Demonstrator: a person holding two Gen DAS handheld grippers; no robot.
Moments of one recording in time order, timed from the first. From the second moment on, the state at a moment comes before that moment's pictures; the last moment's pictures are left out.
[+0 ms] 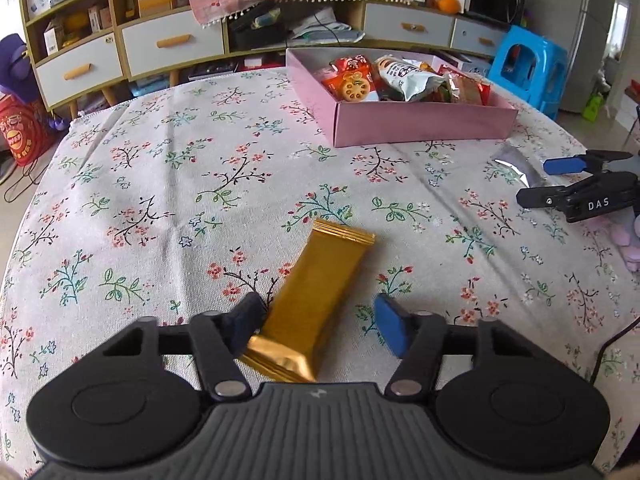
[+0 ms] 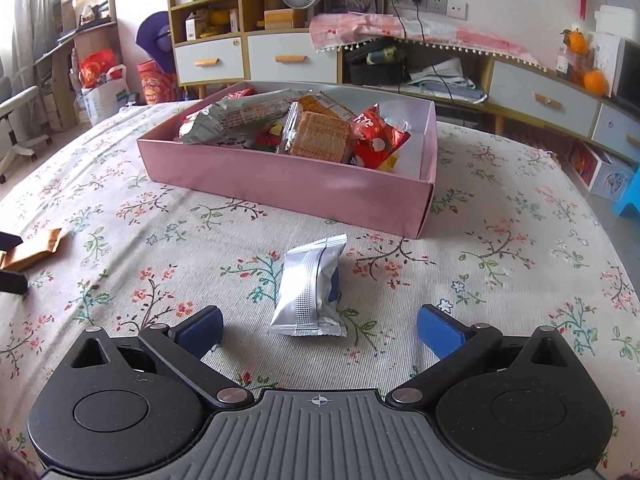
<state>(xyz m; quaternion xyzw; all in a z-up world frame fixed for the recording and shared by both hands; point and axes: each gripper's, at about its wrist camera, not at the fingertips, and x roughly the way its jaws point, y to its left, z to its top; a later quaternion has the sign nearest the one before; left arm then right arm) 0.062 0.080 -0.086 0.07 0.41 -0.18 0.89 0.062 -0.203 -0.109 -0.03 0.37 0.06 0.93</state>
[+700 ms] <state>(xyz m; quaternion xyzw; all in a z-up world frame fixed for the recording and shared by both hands) 0.075 0.066 -0.076 0.02 0.45 -0.14 0.88 0.076 -0.191 -0.100 -0.04 0.37 0.05 0.93</state>
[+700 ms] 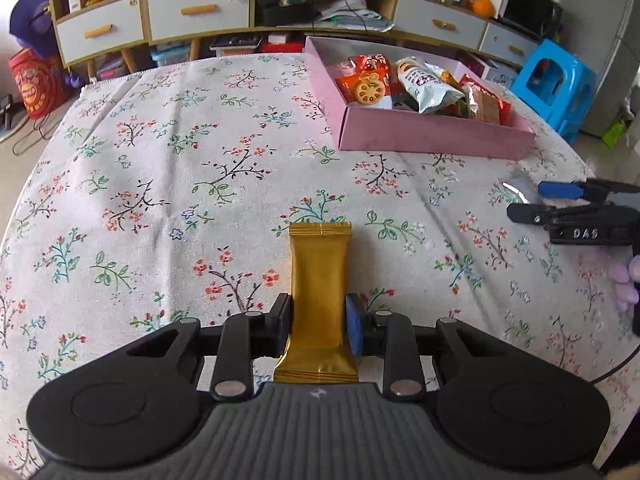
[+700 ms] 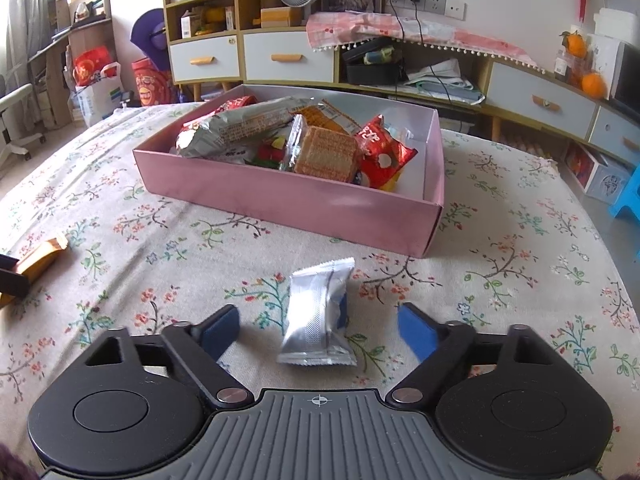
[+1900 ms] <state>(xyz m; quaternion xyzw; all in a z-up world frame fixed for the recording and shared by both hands) 0.124 0.024 -0.028 -0.09 0.39 -0.14 0.91 0.116 -0.216 -0.032 0.17 0.36 0.07 0.91</state>
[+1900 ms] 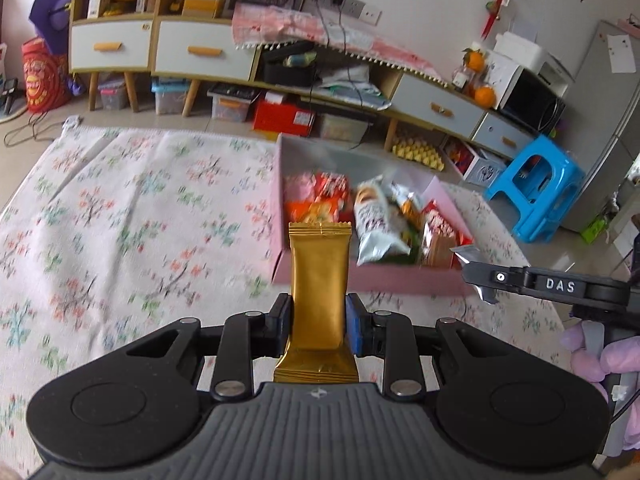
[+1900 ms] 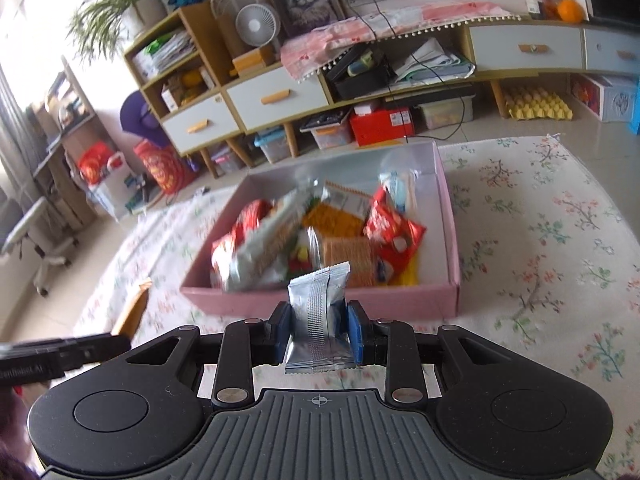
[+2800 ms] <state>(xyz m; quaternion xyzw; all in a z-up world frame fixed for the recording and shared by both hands) 0.252 -0.034 -0.045 -0.12 0.40 -0.13 0.90 0.180 -0.255 -0.064 0.36 0.31 -0.01 0.88</state>
